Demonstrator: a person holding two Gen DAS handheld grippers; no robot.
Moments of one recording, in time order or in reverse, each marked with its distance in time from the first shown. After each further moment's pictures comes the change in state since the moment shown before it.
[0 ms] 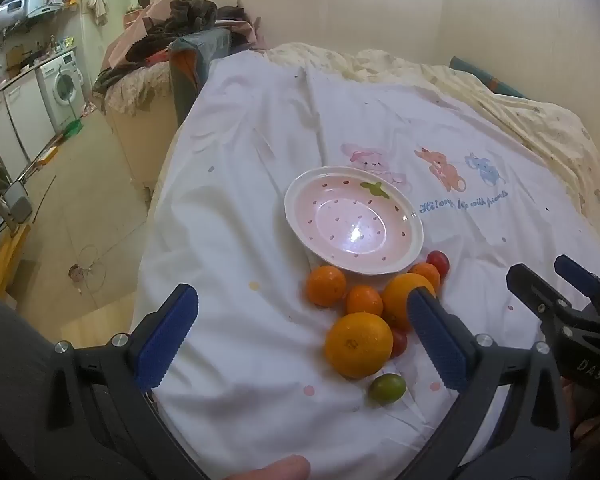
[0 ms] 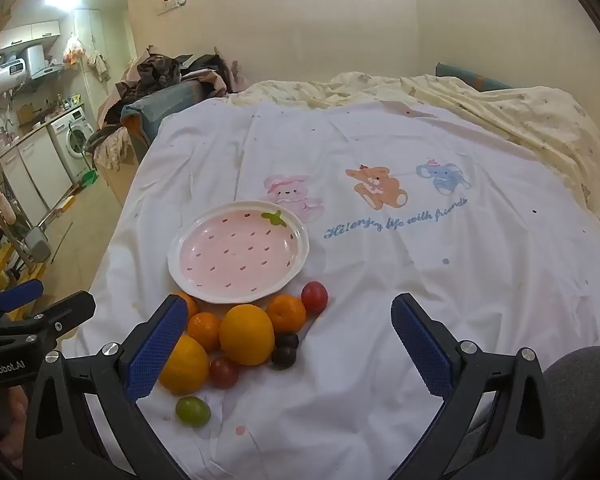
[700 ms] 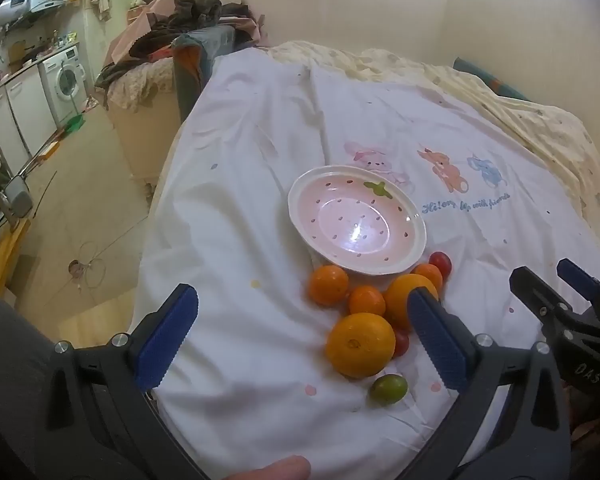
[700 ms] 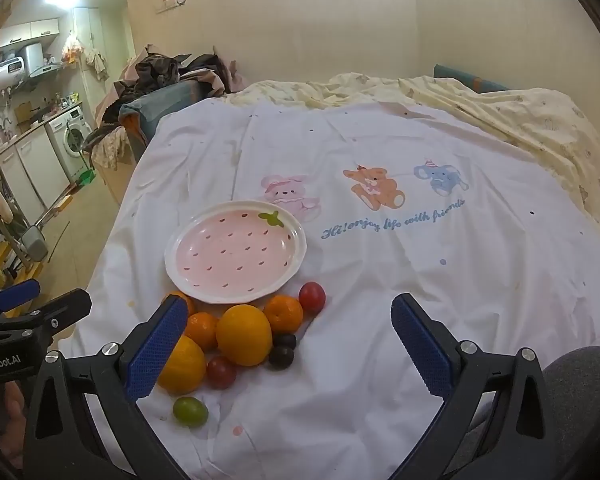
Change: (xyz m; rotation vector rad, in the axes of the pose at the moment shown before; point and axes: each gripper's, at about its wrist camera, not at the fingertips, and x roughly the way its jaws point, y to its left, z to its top) left arm 0.001 0.003 0.000 -0.015 0.001 0.005; right arm 0.002 0.002 -0.001 -0.012 0.008 -0.018
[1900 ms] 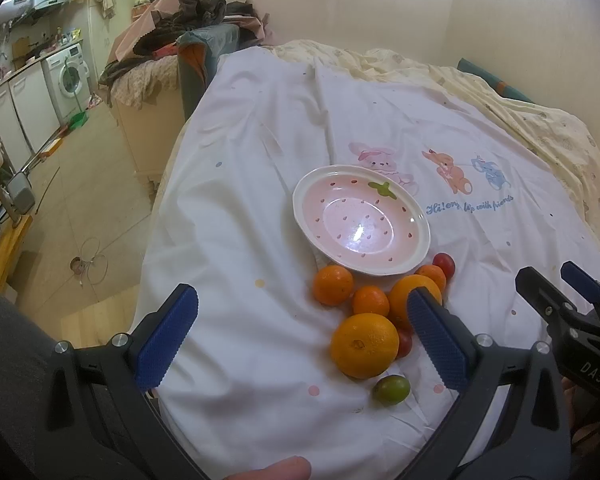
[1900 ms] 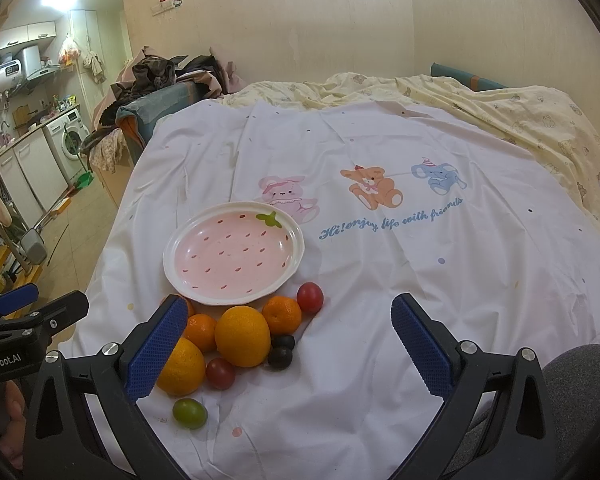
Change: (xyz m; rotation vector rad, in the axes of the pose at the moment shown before) left arm -0.001 0.005 0.002 -0.008 0.003 0.005; right arm -0.001 -0.001 0.002 0.010 -0.003 0.003
